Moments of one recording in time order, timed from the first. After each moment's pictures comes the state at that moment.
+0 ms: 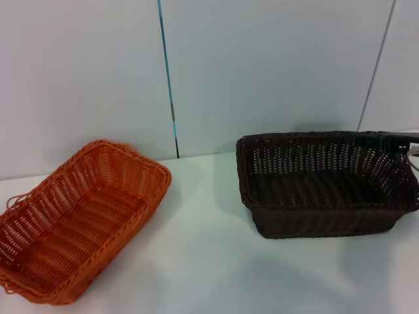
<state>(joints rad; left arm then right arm) -0.29 -2.10 -2.27 -1.36 2.31 -0.97 0.53 0.50 2.07 2.30 1.06 -2.10 0.94 2.22</state>
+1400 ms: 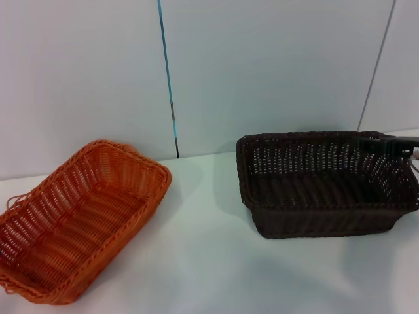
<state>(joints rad) -0.31 -2.15 -2.26 -1.45 2.64 -1.26 0.23 0.49 2.07 2.31 1.03 -2.10 0.90 2.20</state>
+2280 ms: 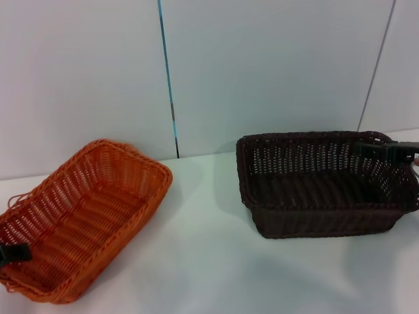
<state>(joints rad) -0.32 -2.16 -2.07 -1.38 2.72 -1.15 0.01 0.49 2.07 2.30 1.01 -2.10 0.88 2.16</state>
